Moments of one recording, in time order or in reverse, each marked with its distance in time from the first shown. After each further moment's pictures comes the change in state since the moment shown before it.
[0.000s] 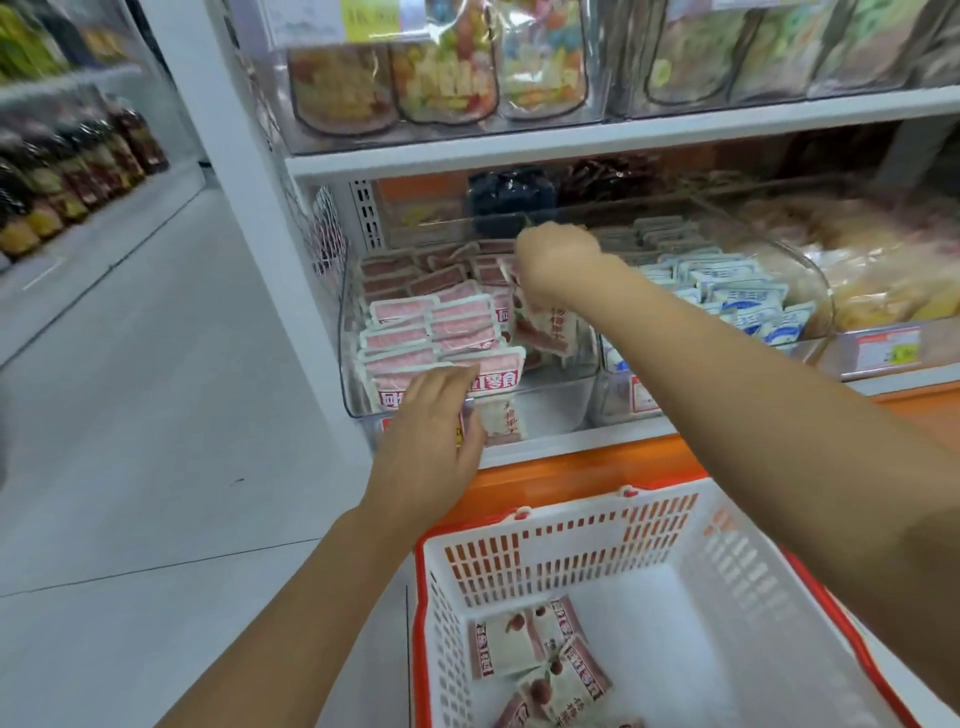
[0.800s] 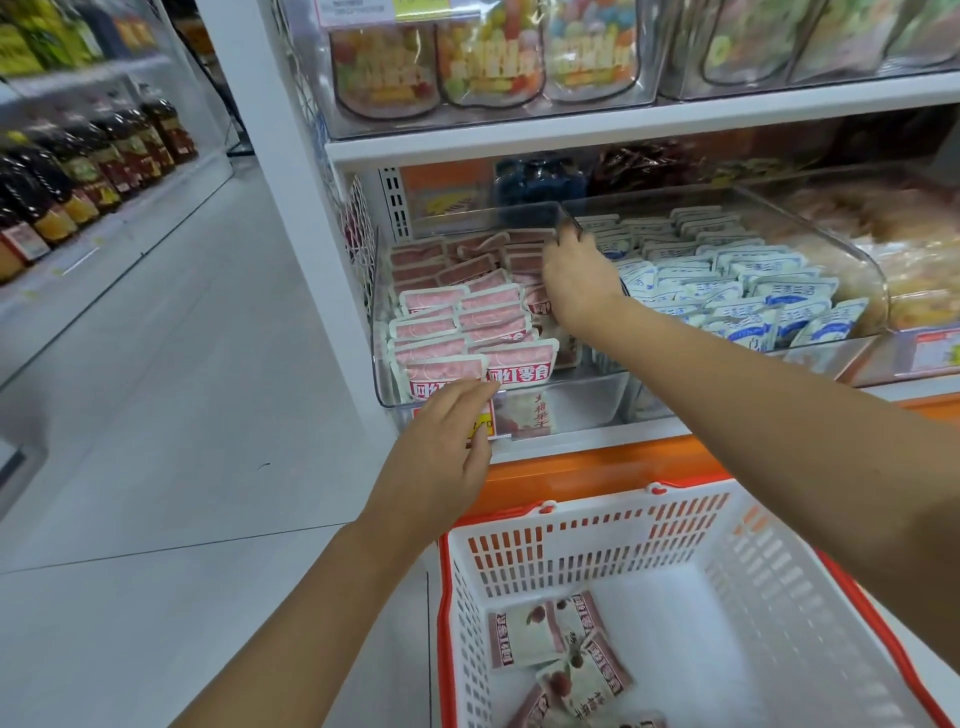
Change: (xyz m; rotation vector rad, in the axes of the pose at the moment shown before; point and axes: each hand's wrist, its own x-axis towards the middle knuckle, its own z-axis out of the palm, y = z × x) left_hand -0.019 -0.018 -0.007 0.006 -0.037 0.054; right_hand 0.018 0.002 0.058 -0.151 0.195 -0.050
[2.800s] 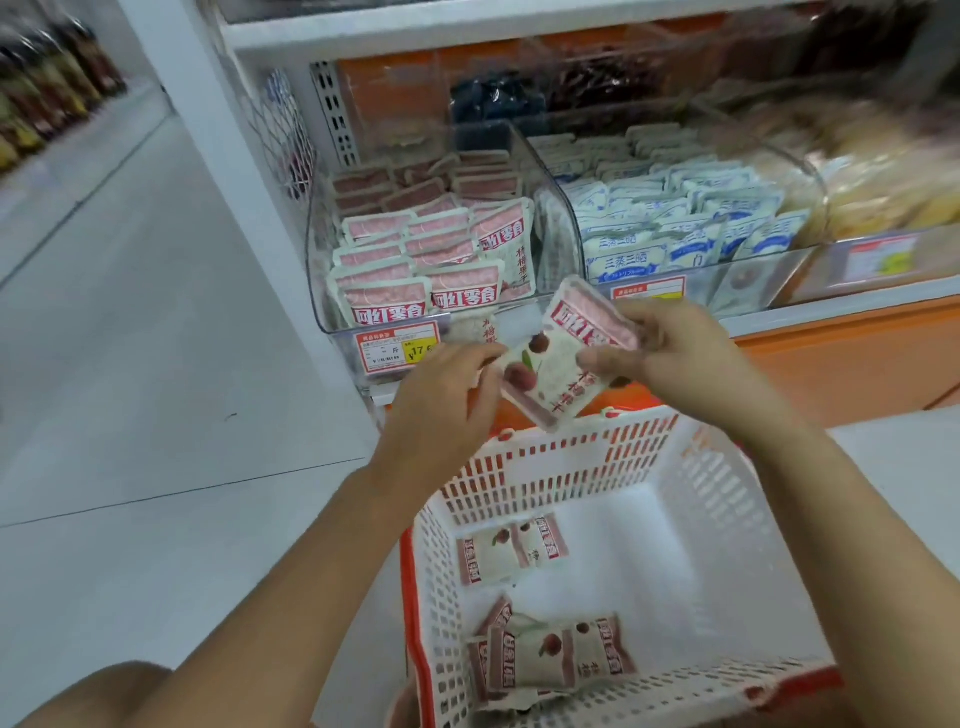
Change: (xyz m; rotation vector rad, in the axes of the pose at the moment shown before) left_hand -0.013 0.041 0.031 -0.140 0.042 0.014; right_hand -0.185 0.064 -0.016 1.074 -0.257 0.161
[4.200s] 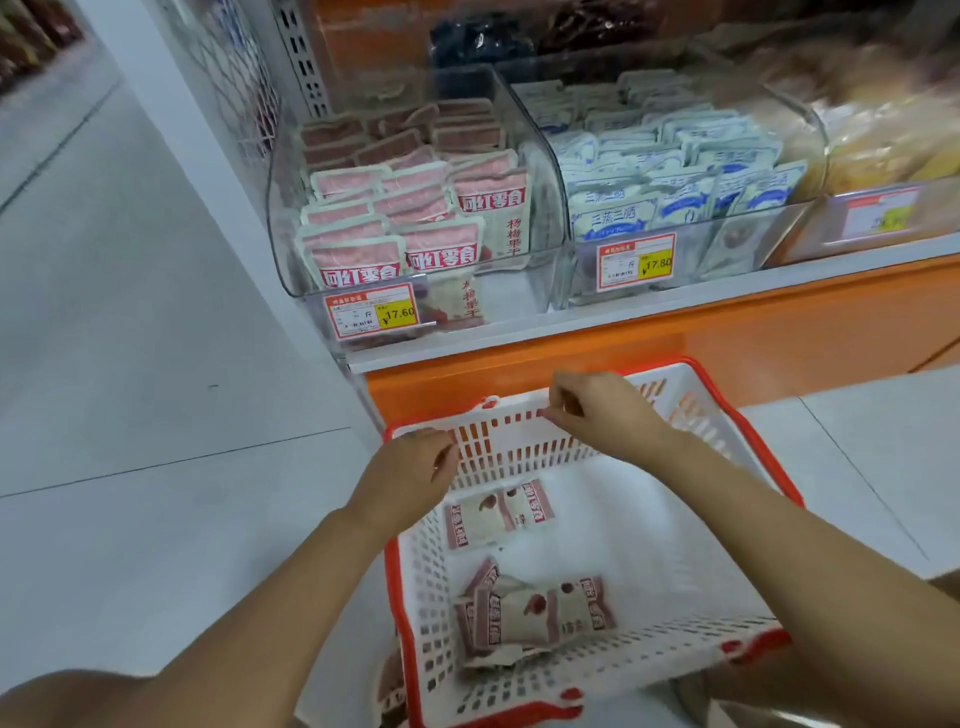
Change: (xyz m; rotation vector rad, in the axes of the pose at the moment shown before) left_hand -0.067 -0.073 0.061 0.152 -0.437 -0.144; right_hand 0.017 0.106 0.076 -0.538 -0.144 -0.069
